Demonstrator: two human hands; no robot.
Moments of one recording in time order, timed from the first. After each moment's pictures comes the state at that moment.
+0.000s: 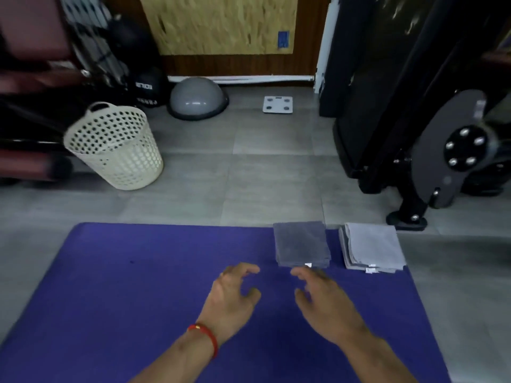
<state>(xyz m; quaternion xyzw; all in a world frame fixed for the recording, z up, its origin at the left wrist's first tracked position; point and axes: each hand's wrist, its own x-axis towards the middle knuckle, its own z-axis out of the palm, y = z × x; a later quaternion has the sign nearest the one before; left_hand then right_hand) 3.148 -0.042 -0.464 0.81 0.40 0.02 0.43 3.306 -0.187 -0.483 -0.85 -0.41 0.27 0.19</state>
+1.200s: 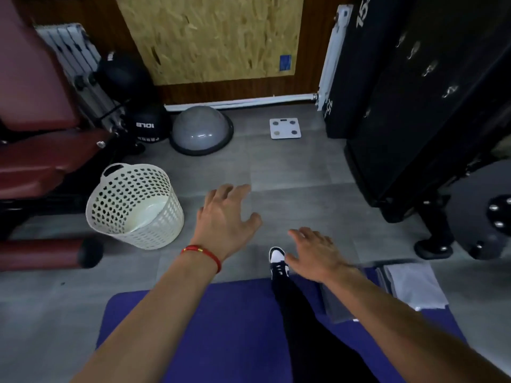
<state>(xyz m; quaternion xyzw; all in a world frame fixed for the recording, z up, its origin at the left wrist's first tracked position) 3.245 0.419 -0.190 0.91 0.32 0.07 0.25 3.377 0.250 -0.294 -0.88 -0.42 0.24 0.01</state>
